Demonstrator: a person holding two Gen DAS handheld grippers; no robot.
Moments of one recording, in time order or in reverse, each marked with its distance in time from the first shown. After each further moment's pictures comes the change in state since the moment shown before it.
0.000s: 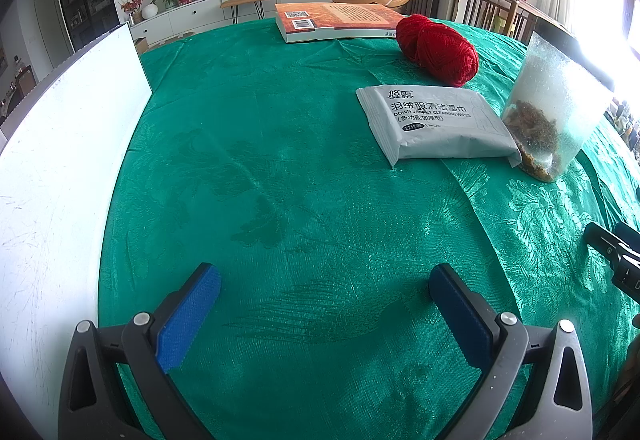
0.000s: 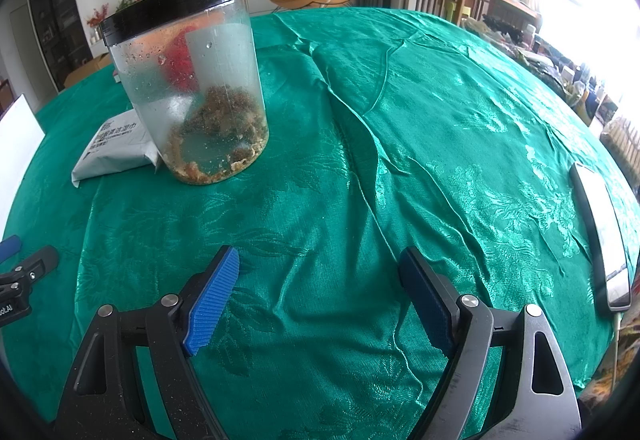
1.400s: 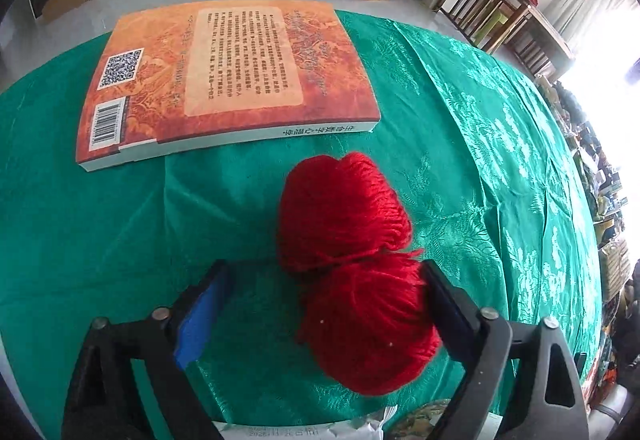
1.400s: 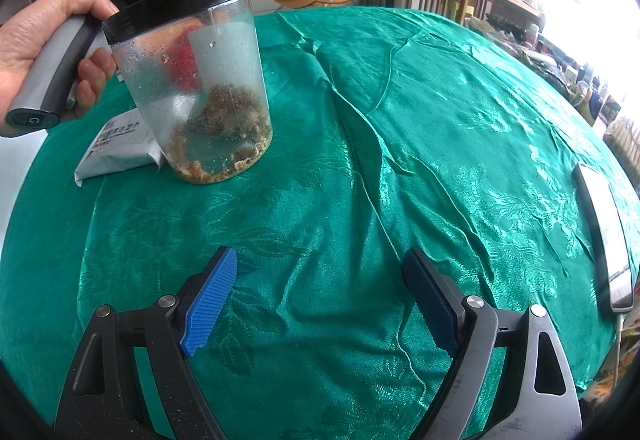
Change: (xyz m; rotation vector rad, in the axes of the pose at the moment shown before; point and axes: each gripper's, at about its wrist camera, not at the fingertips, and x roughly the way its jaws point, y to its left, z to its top) left arm 0.144 -0.075 0.234 -0.152 0.242 -0.292; right arm 0.003 0.003 -0.002 -0.003 0.002 0.013
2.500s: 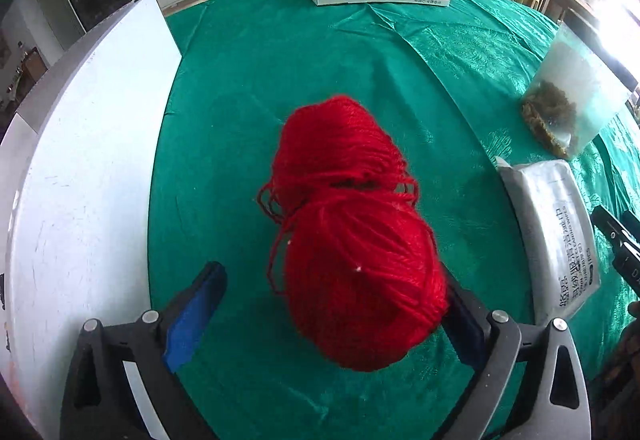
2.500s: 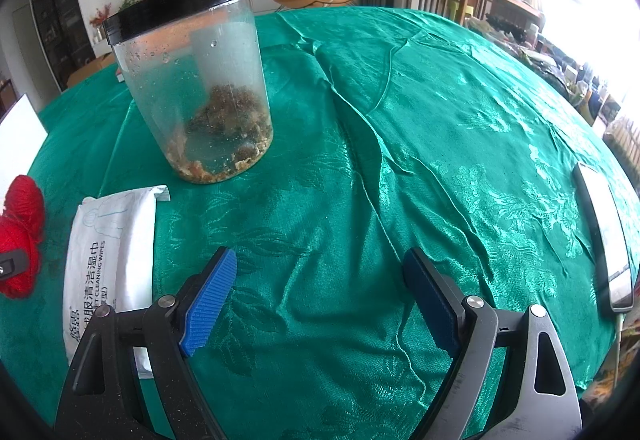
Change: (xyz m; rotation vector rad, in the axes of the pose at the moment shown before) left arm -0.135 0.099 -0.268 0.098 -0.065 0.389; right arm -0.001 0.000 0.000 0.001 -0.001 0.001
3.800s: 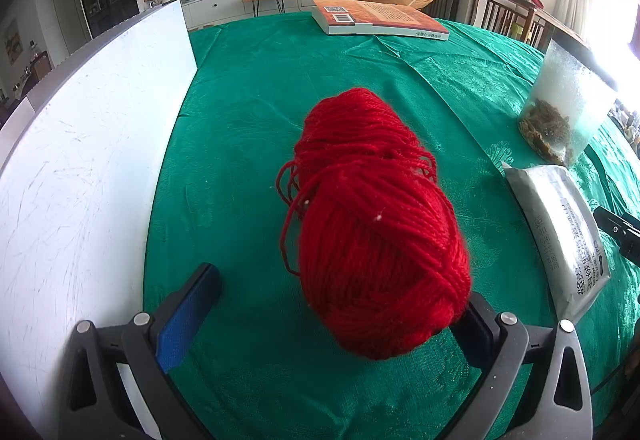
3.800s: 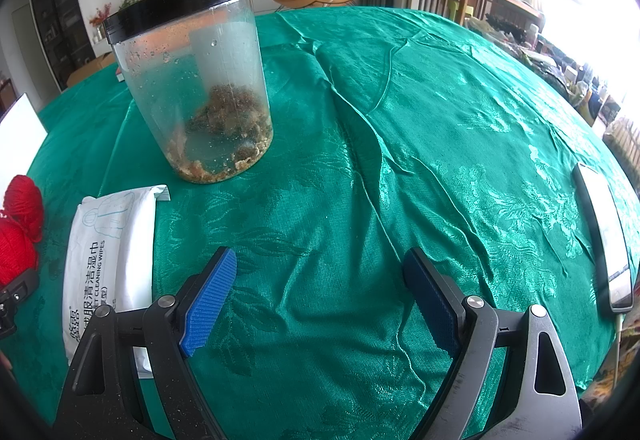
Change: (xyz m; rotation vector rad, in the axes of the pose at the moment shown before) left arm -0.001 0.011 -0.024 -0.035 -0.182 -0.052; right arm -0.001 0.000 0.000 0.001 -0.001 0.001
